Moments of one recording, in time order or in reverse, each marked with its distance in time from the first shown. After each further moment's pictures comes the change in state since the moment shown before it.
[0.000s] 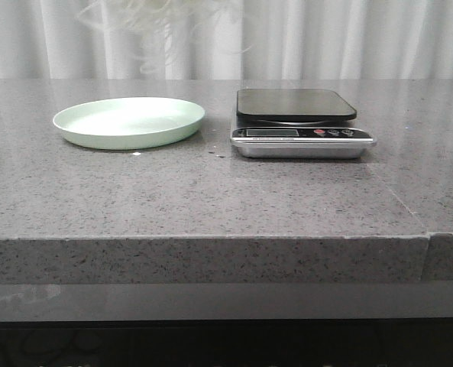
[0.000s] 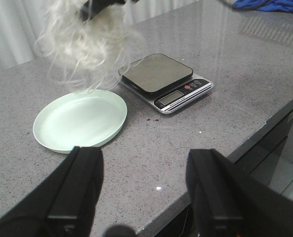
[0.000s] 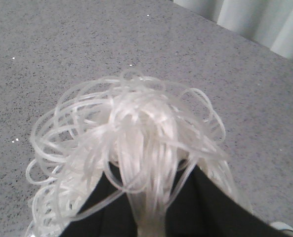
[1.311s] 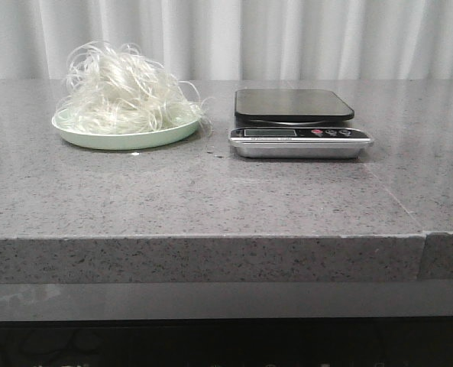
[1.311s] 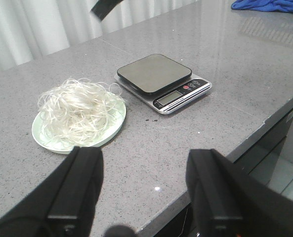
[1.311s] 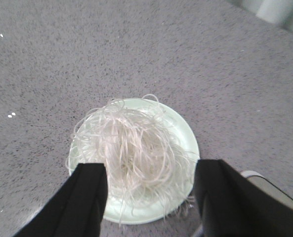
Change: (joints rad) left arm 0.000 0.000 0.000 0.000 0.000 0.000; right arm -0.038 -0.103 -0.023 -0.023 0.216 0.050
